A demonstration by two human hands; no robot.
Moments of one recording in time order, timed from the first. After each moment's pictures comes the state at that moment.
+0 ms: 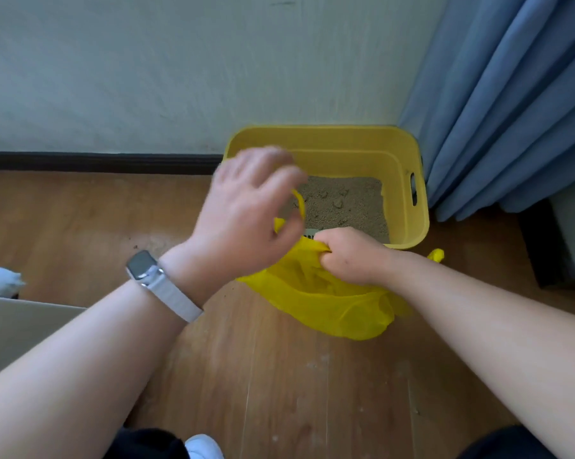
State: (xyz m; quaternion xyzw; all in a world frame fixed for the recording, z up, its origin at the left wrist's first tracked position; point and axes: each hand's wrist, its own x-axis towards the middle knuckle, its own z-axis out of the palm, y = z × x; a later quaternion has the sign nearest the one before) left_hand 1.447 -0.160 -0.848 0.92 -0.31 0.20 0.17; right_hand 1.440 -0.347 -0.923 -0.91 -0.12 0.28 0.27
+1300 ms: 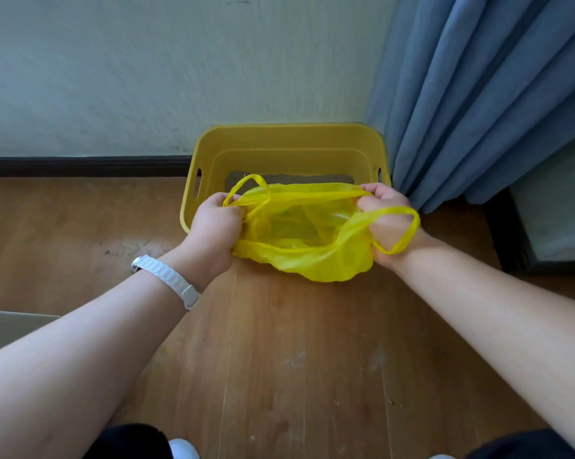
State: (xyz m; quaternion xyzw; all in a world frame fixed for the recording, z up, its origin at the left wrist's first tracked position) left_hand 1.457 -0.190 -0.892 0.76 0.26 -0.14 0.58; right_hand 1.434 -0.411 -0.906 -0.66 0.26 0.05 0.71
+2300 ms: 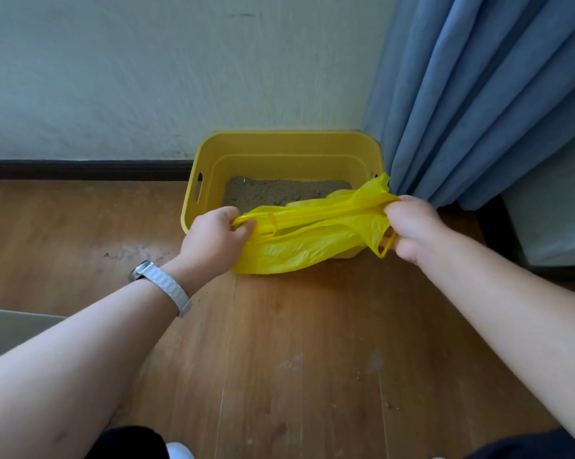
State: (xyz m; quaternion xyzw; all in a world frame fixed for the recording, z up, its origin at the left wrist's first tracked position) left_hand 1.446 -0.169 -0.906 0.96 0.02 -0.10 0.26; right_hand 1.447 -0.457 -0.923 -0.68 0.38 0.10 0.62
